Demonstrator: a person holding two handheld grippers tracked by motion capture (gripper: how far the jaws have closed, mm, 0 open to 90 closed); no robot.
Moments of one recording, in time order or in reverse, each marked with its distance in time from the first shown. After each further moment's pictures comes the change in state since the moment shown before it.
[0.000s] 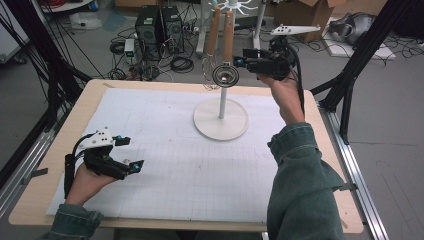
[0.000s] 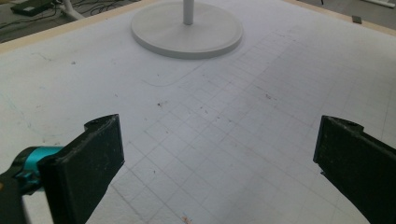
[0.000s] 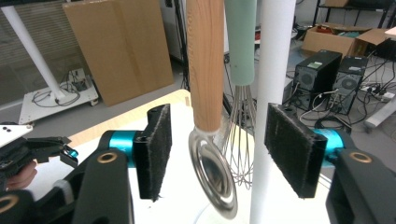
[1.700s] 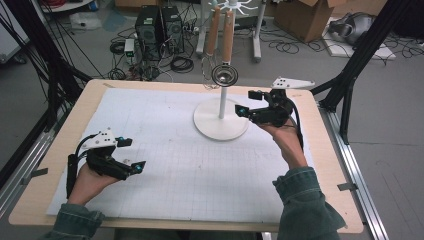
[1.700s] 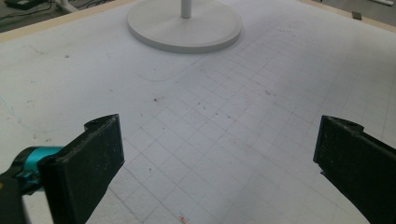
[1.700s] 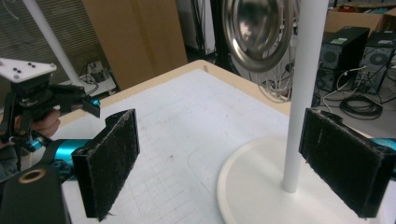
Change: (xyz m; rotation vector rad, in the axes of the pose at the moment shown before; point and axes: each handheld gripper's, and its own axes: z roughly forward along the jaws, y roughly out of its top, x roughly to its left) left arm 0.001 -0.003 0.005 0.013 -0.006 -0.011; right arm 0.015 -0.111 -0.009 0.012 0.060 0.040
